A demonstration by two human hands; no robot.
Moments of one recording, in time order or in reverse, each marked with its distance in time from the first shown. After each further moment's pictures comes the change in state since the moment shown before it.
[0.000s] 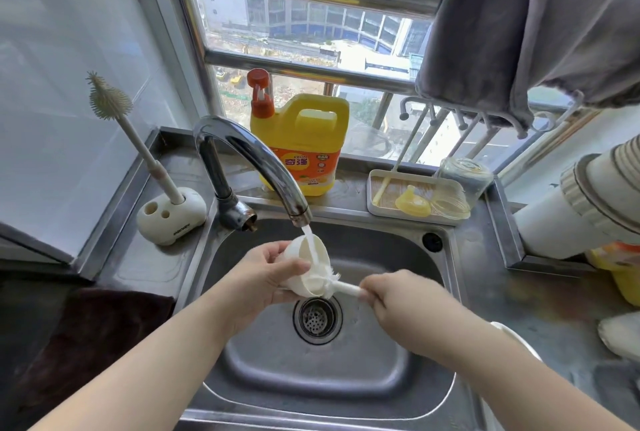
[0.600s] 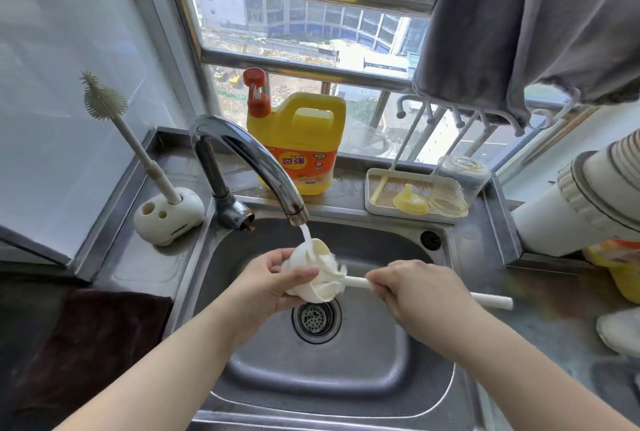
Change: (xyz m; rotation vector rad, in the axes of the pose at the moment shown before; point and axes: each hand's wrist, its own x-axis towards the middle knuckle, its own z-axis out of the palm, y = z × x) left_hand -0.001 -0.011 0.005 -0.024 0.016 -0.003; right_hand -0.001 0.019 0.001 -0.156 0.219 -0.067
